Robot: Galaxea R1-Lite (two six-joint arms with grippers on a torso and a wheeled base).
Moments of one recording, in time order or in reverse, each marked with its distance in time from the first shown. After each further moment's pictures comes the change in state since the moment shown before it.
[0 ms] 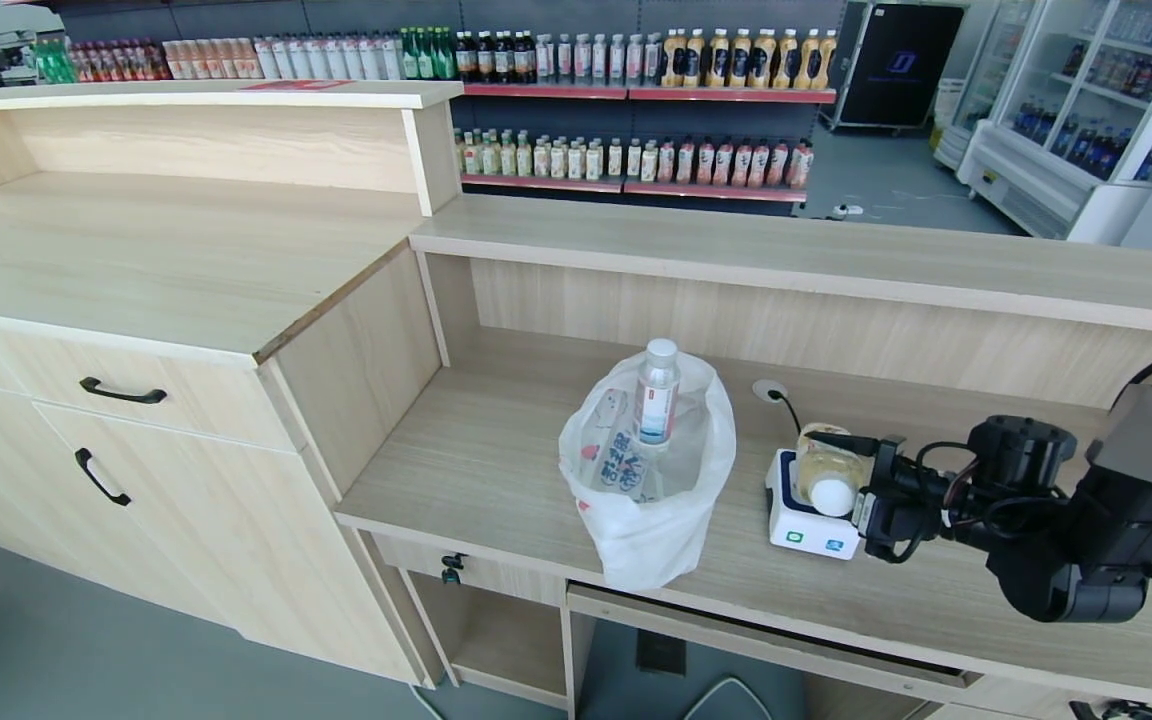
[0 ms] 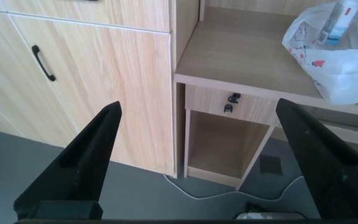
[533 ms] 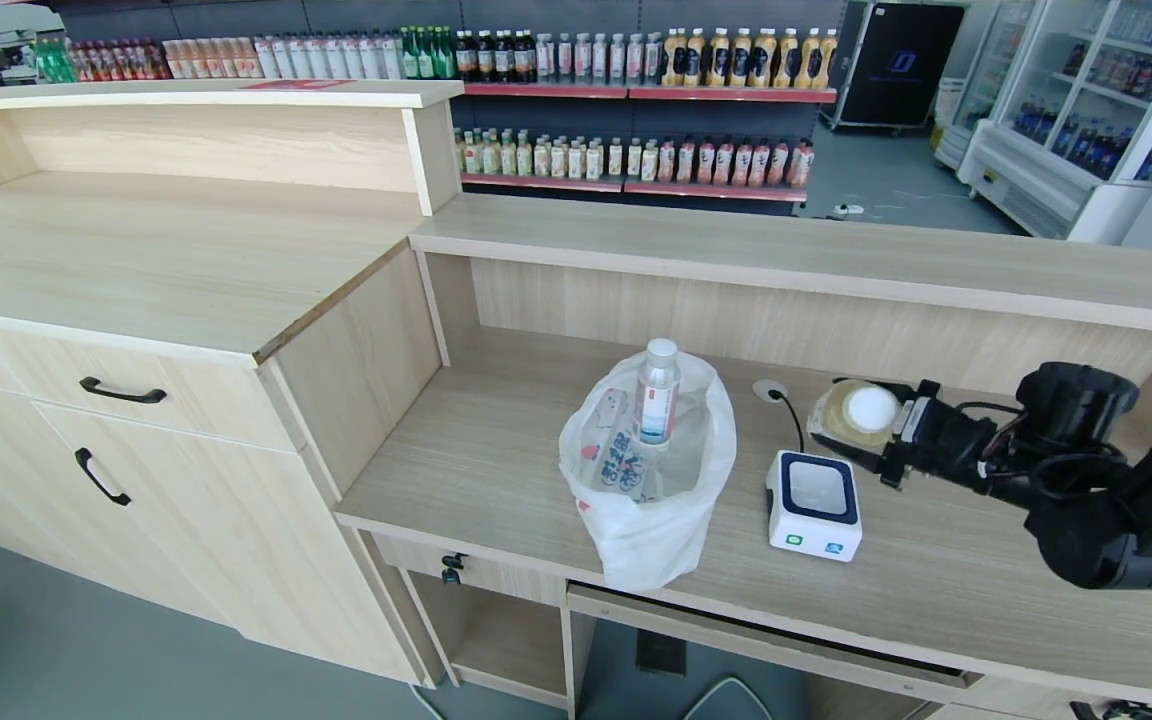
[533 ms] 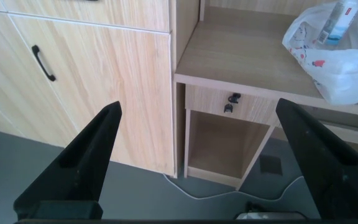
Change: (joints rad) left arm 0.000 0.000 0.000 0.000 0.000 0.000; right arm -0.011 -0.205 -0.016 0.062 -0.018 0.485
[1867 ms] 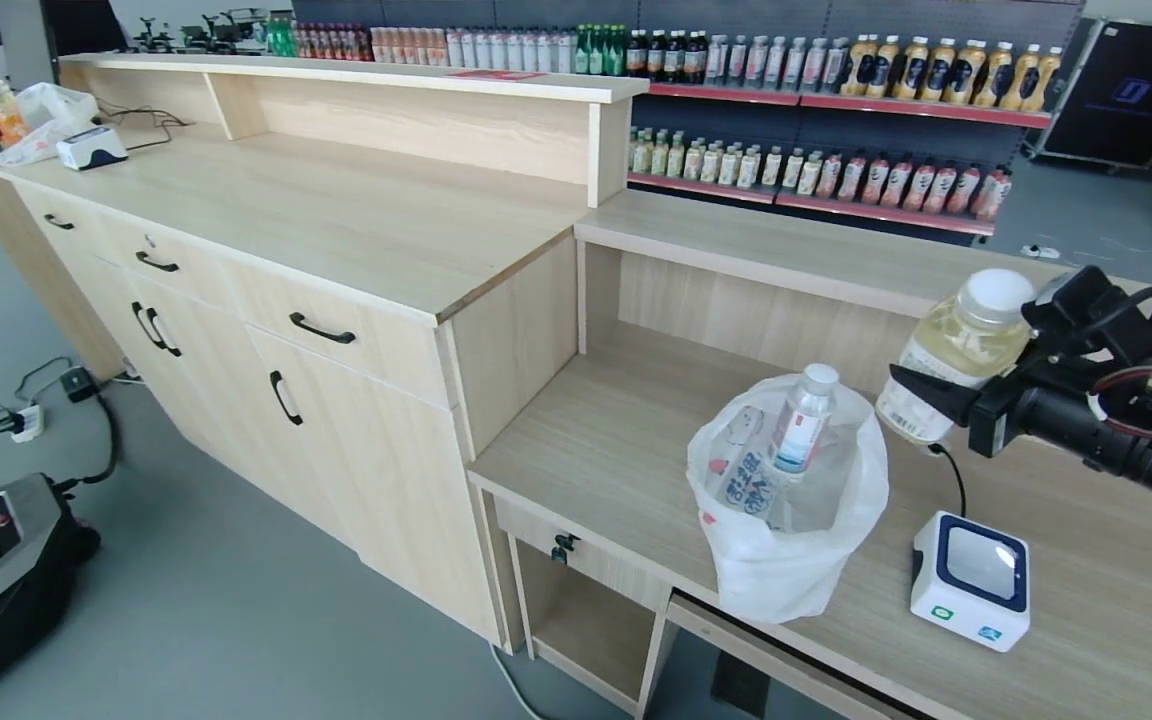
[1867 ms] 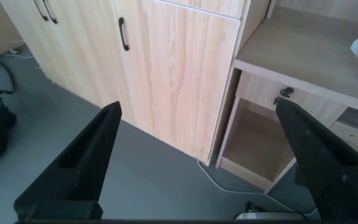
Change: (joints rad) left arm 0.000 0.000 0.000 0.000 0.000 0.000; right arm 0.083 -0.501 0.157 0.318 -0.411 0.453
